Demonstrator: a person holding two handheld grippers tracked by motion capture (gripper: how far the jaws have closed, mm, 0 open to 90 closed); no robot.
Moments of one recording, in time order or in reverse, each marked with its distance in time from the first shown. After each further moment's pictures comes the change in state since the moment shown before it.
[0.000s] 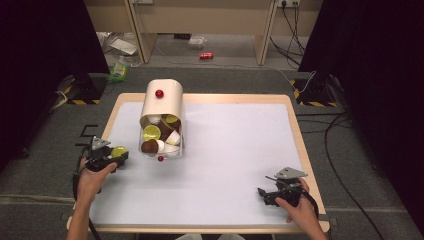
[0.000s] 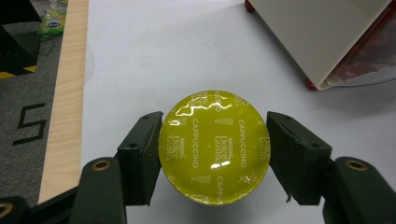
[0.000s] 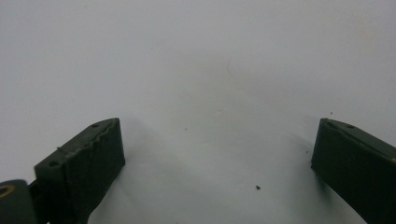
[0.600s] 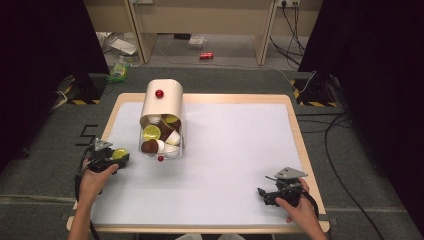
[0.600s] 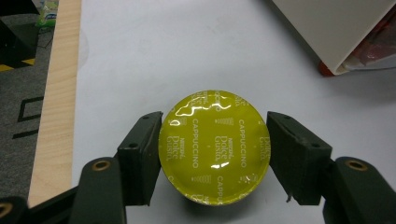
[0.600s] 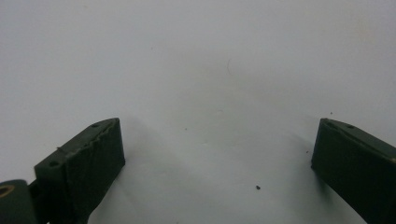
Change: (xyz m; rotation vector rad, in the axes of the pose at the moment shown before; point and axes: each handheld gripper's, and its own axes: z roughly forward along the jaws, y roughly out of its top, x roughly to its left) left arm 0.001 -0.006 0.009 0.024 0.001 0.003; right arm 0.000 0.000 0.000 0.000 0.000 0.000
